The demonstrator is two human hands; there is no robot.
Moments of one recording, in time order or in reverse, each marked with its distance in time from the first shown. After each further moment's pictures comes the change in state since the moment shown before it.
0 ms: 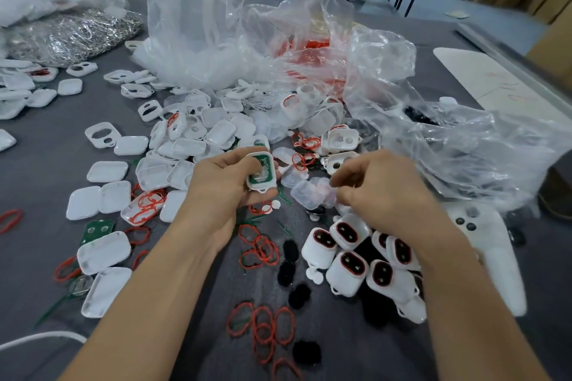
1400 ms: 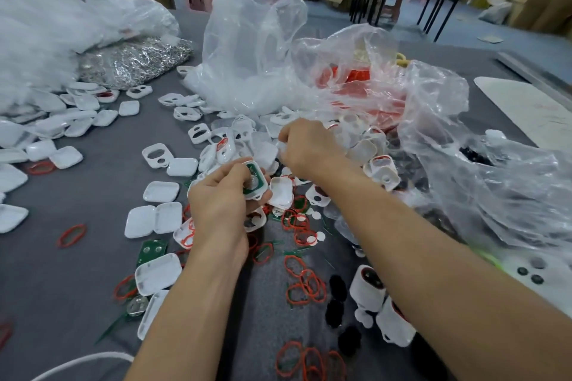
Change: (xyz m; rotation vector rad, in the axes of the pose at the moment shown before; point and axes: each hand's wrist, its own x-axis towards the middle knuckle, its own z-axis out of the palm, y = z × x) left_hand 0.018 0.017 -0.035 -0.246 0.375 0.127; right_hand 0.126 -0.123 0.066 -0.183 -0.007 -0.262
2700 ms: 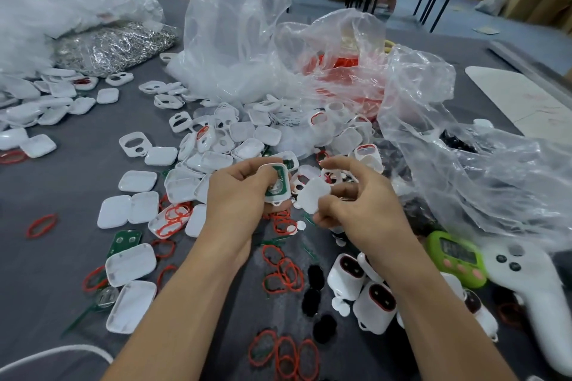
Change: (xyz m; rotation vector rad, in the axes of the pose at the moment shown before) left_hand -0.022 -0.020 0.017 0.242 -0.272 0.008; right_hand -0.132 0.068 0.006 0.994 0.120 0.232
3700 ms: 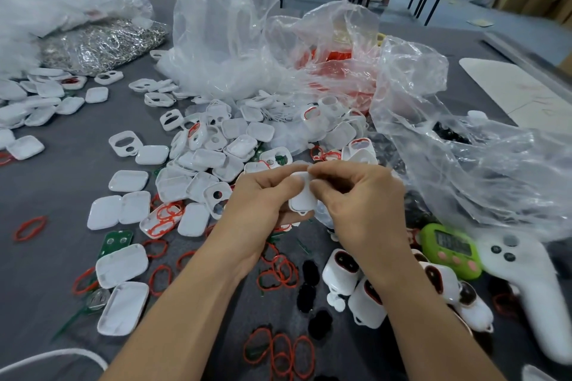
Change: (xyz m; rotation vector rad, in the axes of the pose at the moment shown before) left_hand -0.008 -0.012 0.007 0.030 -0.391 -0.067; right_hand -0.007 -0.007 0.007 -0.255 0.227 -0.267
